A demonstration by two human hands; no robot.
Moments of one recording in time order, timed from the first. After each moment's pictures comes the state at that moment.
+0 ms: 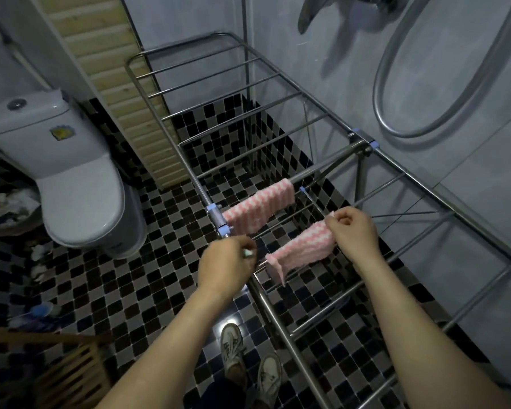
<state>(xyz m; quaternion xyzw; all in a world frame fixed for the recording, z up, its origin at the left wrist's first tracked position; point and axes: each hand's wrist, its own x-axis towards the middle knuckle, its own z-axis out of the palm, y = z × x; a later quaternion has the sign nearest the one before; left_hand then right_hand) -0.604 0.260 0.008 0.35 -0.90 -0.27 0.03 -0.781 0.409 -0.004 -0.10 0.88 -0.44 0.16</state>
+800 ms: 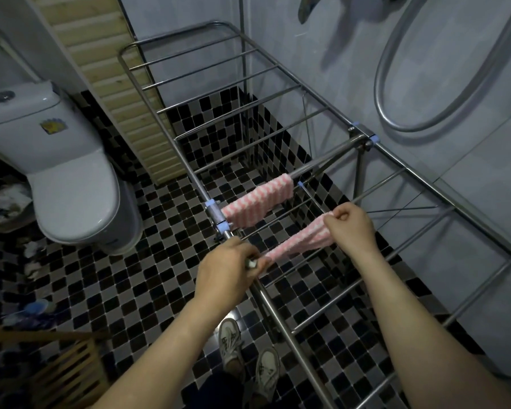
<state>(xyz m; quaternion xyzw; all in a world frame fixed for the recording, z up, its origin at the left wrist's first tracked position) -0.588 0.262 -0.003 0.23 -0.94 -0.24 0.06 -0.782 0.403 -0.011 -0.10 0.90 -0.40 0.16</state>
